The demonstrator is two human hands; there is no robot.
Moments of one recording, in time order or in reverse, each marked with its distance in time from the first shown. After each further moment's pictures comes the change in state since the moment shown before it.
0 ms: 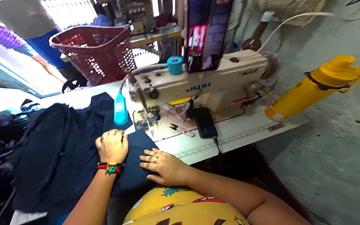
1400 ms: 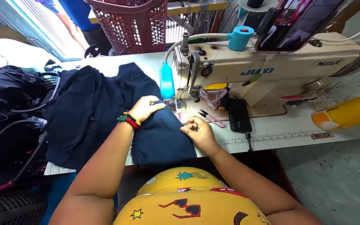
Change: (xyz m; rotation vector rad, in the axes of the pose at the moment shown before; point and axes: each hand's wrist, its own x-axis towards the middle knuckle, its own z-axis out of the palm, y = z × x) left_hand 0.063 -0.018 -0.011 -0.957 -0.393 -0.036; right_hand 0.018 0.026 -0.011 0.546 0.576 0.576
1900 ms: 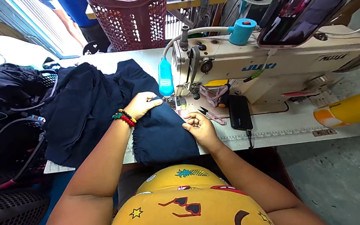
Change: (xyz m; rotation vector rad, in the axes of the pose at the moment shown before) left_hand -0.003 0.005 -0.007 -0.065 -0.005 -0.019; right_hand 0.001 0.000 -0.005 0.110 -0.010 0.036
